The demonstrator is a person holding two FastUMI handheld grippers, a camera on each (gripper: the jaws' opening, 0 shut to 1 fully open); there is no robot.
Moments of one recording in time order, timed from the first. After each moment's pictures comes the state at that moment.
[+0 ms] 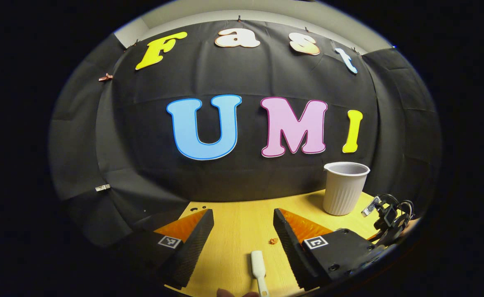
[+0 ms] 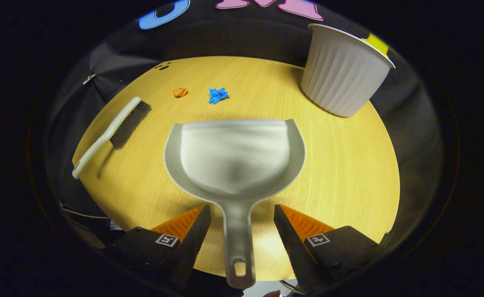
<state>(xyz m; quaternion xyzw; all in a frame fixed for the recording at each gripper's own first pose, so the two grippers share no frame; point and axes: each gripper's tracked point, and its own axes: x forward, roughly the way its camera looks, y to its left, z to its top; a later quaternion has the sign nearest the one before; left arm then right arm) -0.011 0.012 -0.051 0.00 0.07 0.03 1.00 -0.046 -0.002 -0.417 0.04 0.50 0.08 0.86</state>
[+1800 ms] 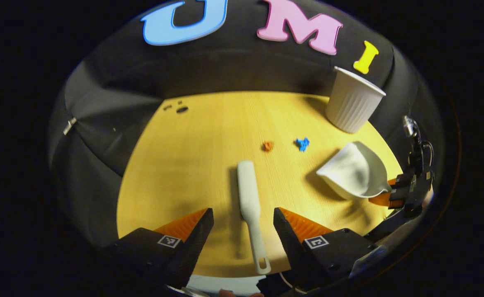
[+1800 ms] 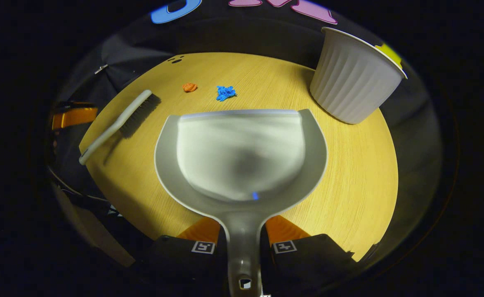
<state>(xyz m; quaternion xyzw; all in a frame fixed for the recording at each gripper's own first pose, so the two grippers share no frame) -0.020 -0.014 -0.303 -0.05 0.48 -0.03 0.88 -0.050 -0.022 -0.392 0.02 0.50 0.13 0.86</state>
